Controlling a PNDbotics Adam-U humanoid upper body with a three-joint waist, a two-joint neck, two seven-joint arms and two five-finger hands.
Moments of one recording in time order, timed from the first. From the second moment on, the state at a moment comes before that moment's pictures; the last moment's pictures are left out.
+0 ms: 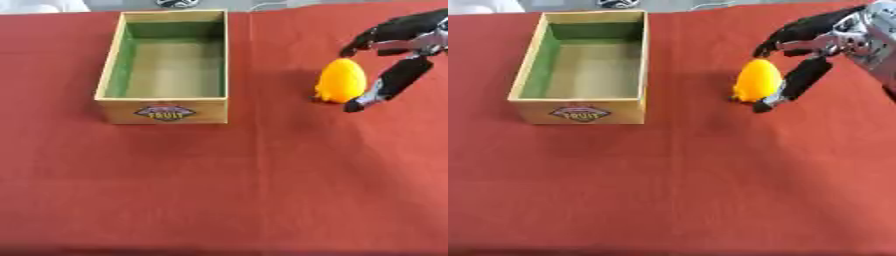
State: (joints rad) left arm -0.48 0.35 0.11 -1.98 -0.19 -0.13 0.54; right arm -0.77 -1.01 0.46 -1.55 0.69 0.01 0.81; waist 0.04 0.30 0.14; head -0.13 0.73
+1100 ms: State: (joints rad) left arm -0.48 0.35 0.11 -1.98 -0.18 -0.13 0.54; right arm -0.81 -0.94 0.48 -1.37 0.80 -0.03 0.71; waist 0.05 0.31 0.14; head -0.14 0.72
